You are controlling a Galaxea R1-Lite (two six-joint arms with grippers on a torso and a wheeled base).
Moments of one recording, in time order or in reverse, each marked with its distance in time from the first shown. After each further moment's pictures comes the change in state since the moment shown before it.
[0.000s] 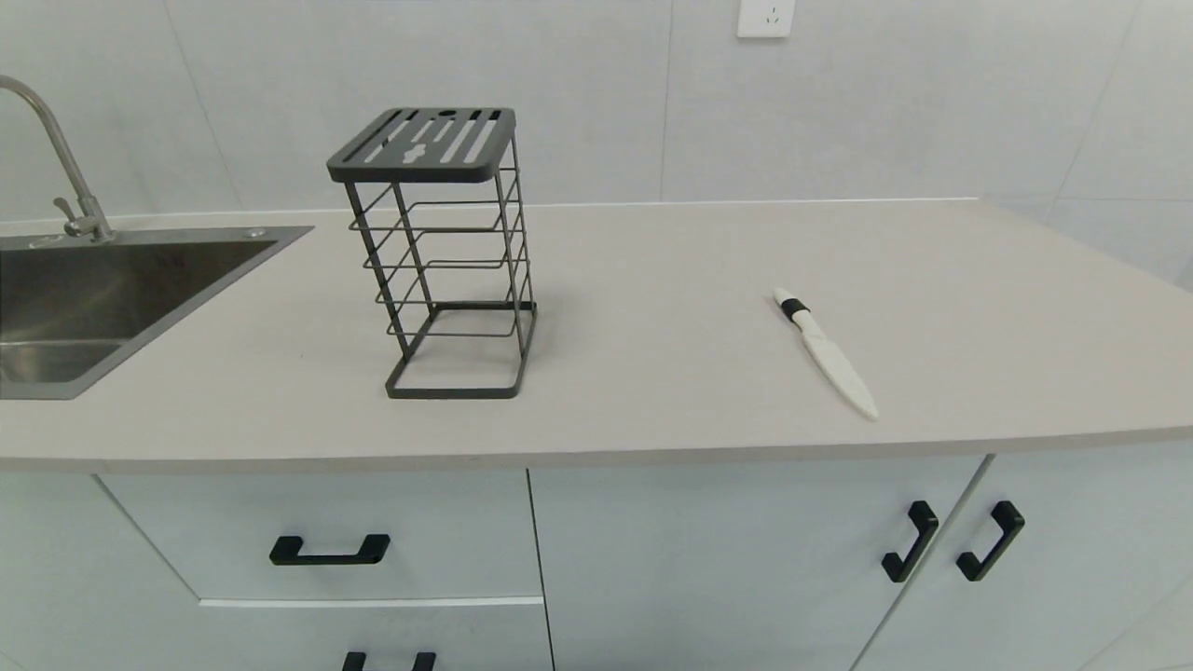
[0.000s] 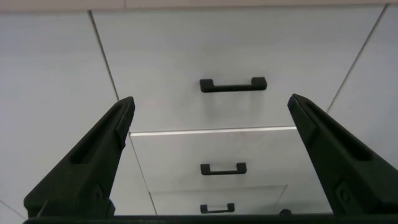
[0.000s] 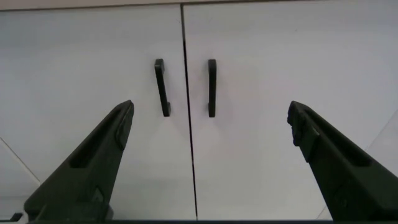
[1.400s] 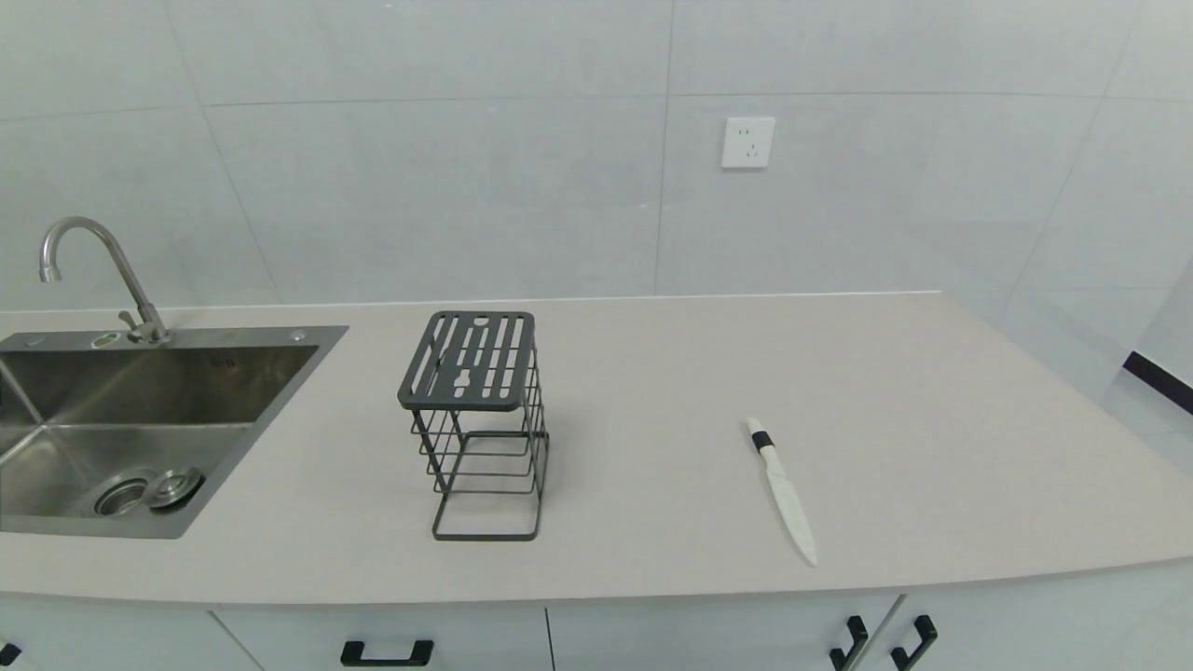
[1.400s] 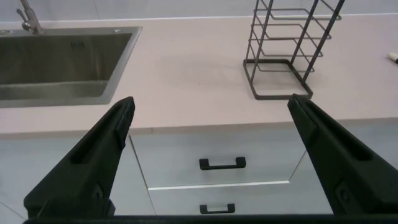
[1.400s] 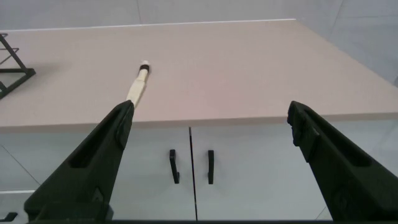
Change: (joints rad) left arm 0.000 0.000 0.000 0.000 0.000 -0.001; right arm 0.001 0.000 0.000 0.000 0.000 0.000
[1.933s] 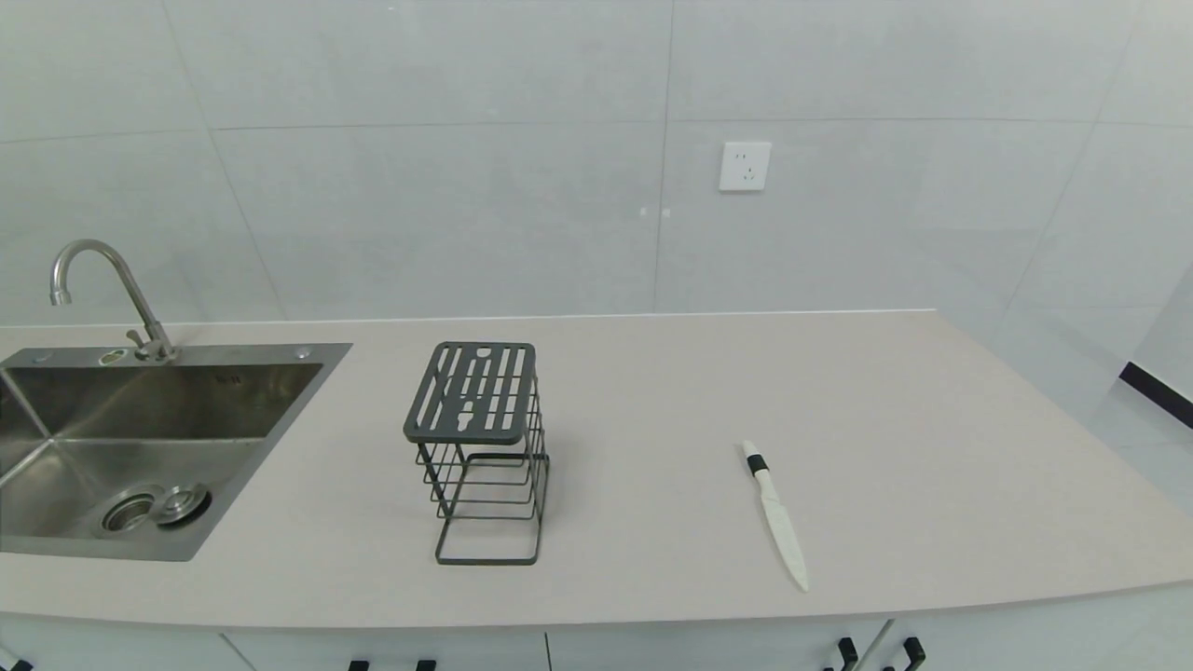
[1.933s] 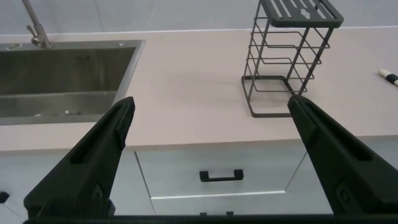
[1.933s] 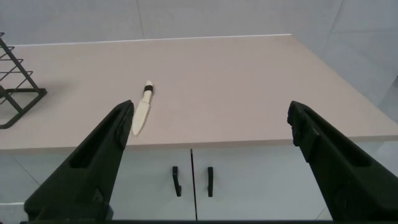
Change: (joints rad) left arm -0.001 0.000 0.000 0.000 0.000 0.000; right arm 0.000 0.000 0.000 0.000 0.000 0.000
